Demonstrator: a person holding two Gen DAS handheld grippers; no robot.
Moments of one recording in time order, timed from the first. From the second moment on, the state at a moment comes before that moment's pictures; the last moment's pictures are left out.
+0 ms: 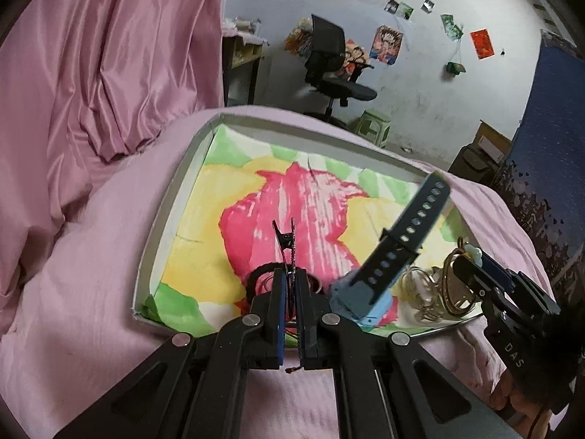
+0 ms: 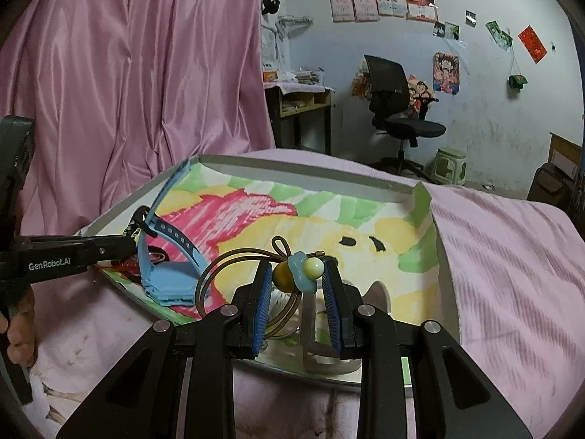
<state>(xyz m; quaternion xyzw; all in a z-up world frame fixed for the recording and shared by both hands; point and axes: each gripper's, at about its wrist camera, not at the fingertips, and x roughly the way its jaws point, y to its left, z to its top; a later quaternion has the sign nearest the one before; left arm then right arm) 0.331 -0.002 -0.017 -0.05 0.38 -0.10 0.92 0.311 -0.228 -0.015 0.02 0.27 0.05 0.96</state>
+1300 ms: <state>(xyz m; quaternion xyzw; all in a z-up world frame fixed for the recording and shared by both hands) 0.311 -0.006 0.001 -0.03 0.33 -0.09 0.94 0.297 -0.242 -0.010 0.05 0.26 0.03 0.96</state>
